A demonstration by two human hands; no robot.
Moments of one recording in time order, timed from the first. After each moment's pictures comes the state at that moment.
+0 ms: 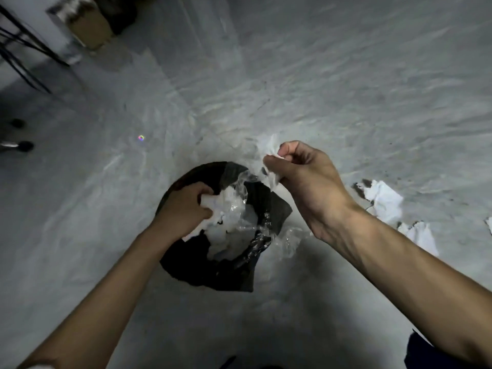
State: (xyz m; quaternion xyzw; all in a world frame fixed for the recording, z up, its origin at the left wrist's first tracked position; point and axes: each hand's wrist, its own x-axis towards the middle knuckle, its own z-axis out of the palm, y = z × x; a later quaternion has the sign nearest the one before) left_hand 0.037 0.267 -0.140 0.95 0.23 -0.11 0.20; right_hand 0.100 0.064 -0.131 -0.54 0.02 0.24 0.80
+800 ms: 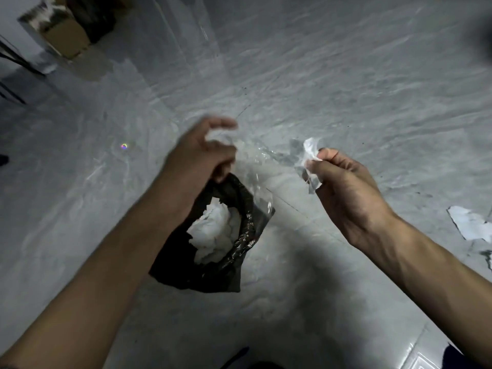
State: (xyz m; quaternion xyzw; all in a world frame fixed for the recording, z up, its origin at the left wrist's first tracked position) left_hand 0.071 0.195 -0.070 0.81 0.10 0.00 0.58; right_hand 0.103 -0.008 -0.142 -0.43 0.08 0.19 0.88
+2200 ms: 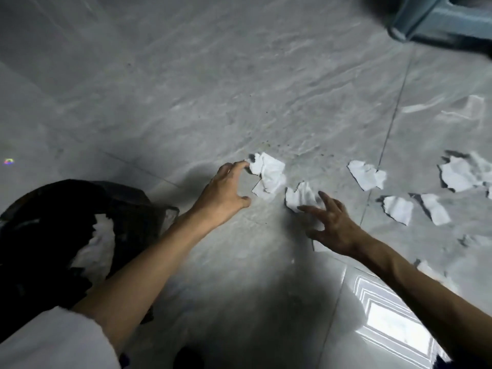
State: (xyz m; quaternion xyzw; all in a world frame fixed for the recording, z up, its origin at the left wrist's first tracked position) left_hand 0.146 0.046 -0.284 0.94 -0.06 -0.18 0.29; right_hand 0.083 -0.207 -0.350 -0.94 -0.06 0.26 0.22
